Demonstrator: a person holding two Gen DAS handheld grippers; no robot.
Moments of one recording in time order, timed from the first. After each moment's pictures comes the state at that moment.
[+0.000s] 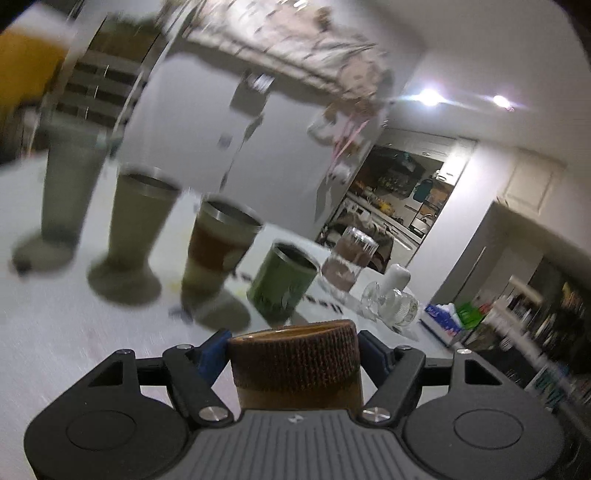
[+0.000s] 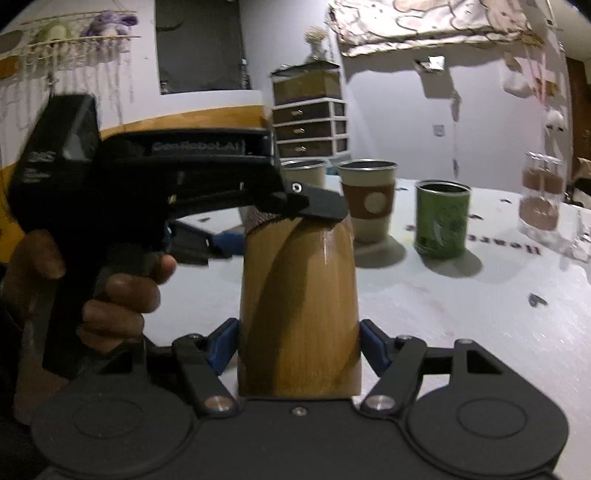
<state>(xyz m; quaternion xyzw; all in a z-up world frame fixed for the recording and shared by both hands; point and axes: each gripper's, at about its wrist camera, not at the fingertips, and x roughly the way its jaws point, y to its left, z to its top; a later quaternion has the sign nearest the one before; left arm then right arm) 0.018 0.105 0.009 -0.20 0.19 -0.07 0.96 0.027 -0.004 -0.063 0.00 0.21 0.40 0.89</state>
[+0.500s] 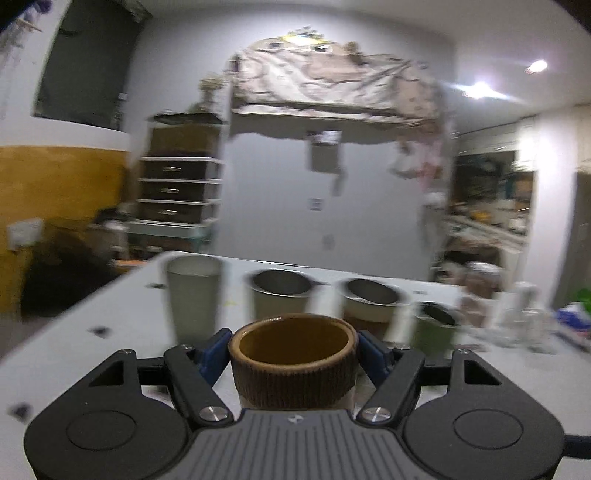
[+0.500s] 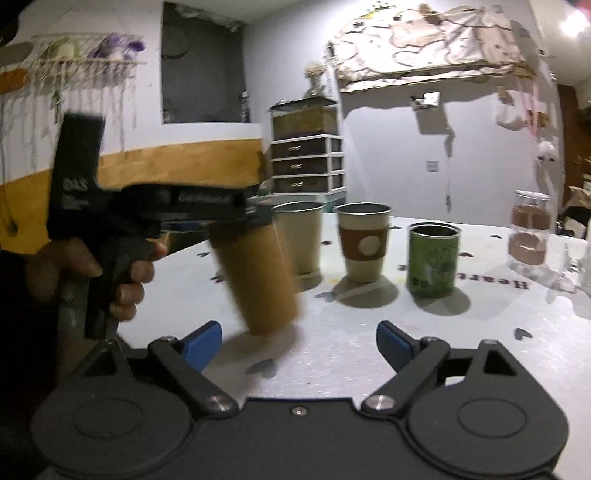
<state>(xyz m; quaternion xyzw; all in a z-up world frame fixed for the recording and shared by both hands) 0.045 0.163 0.027 -0.06 0.15 0.13 0.98 0.015 -0.013 -0.046 0.01 0.16 0.38 0.91</state>
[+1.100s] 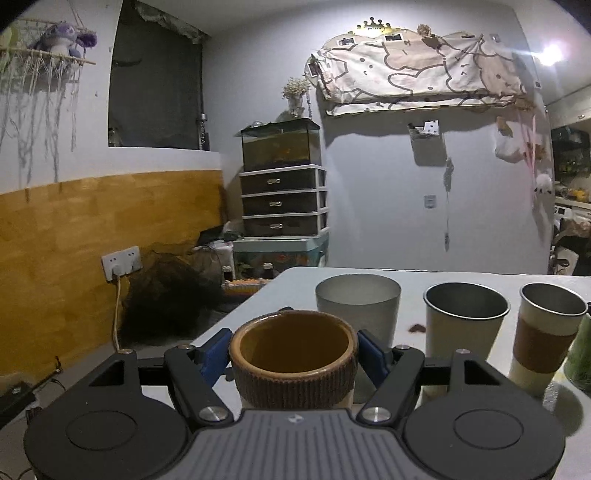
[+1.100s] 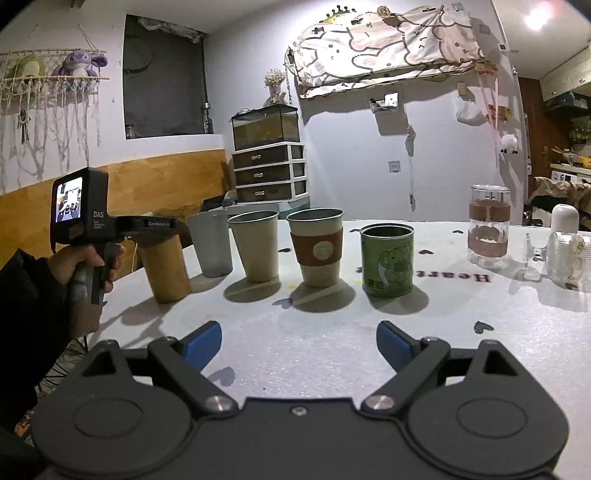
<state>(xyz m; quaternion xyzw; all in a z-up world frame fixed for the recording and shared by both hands) 0.076 0.241 0.027 0.01 0.15 0.29 0.95 0.027 -0.031 -0.049 0.03 0.16 0.33 0.93</state>
